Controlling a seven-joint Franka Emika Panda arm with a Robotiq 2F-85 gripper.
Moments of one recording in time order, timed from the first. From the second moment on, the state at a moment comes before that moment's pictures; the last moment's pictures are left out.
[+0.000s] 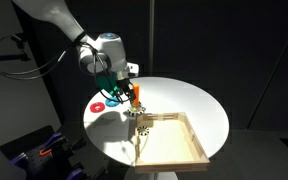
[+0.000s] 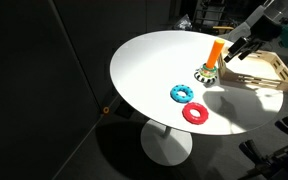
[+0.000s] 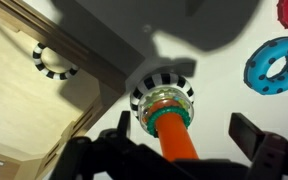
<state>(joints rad) 0.01 0.16 0.03 -2.47 0.45 2.85 -0.35</state>
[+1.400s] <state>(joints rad) -0.05 0.45 0.09 -2.26 0.28 2.97 -0.32</state>
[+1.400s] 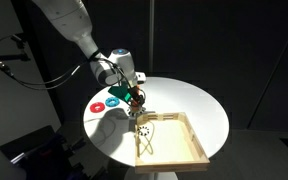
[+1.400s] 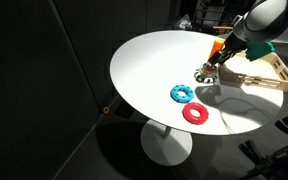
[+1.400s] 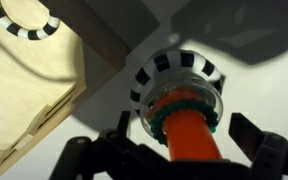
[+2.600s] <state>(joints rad) -0.11 0.49 0.15 -2.25 0.13 3.07 -0.27</state>
